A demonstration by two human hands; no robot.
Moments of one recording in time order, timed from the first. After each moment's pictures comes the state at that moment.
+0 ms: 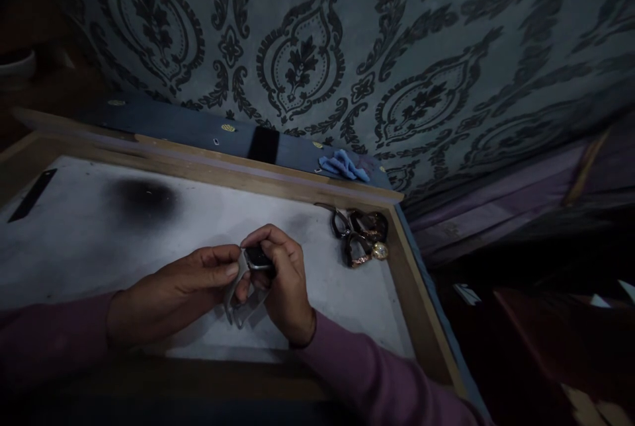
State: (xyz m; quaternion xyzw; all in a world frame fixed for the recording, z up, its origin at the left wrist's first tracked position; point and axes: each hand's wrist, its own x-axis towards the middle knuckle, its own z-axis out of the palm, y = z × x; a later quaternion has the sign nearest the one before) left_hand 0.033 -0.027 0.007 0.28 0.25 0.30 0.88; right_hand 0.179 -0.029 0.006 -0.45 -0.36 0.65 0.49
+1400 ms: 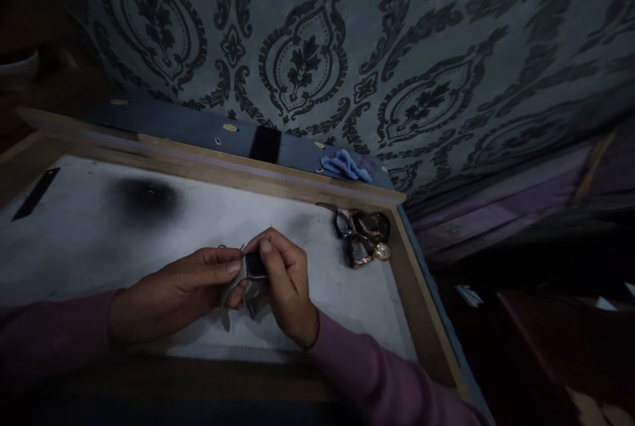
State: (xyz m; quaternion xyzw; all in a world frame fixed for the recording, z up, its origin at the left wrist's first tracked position) left_hand 0.030 -0.027 0.005 0.29 0.25 0.28 0.88; right_hand 0.190 -0.037 -0.006 -0.43 -0.49 0.58 0.49
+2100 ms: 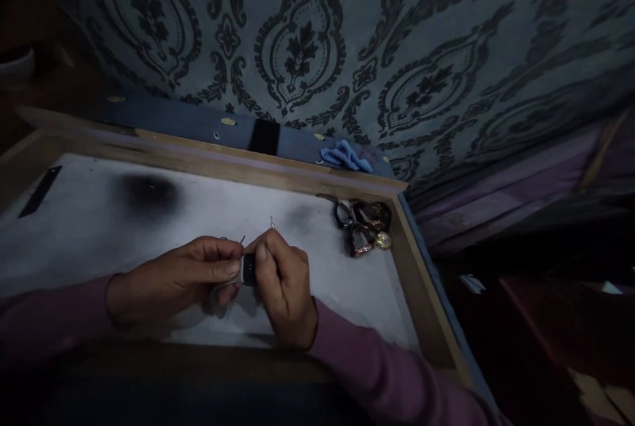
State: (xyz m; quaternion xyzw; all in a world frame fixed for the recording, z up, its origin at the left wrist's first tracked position) left_hand 0.022 -0.023 0.016 0.39 0.28 0.22 0.85; right_hand 0.189 -0.049 0.013 -0.47 -0.66 0.36 0.47
